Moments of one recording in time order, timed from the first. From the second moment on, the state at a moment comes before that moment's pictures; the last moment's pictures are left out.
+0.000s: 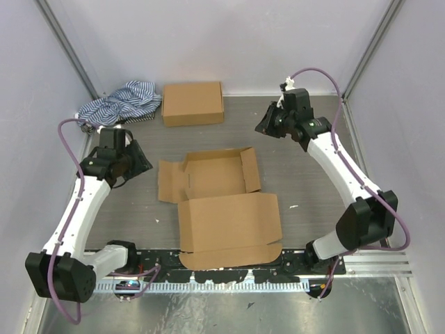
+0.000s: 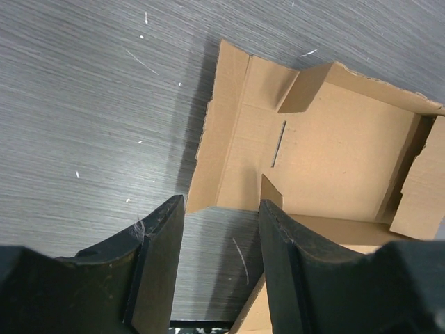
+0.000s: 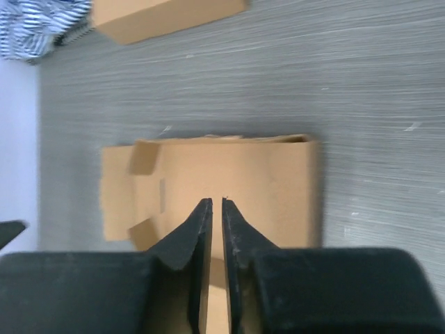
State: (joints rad) left arm -0.16 1.09 1.04 -0.81 -0.03 -0.57; right arm 0.32 1.45 1.36 -0.50 -0.24 0.55
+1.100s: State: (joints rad) left arm -0.07 1.11 0.89 -0.73 0.05 -0.61; right arm 0.54 1.94 1.37 -0.70 0.31 0.54
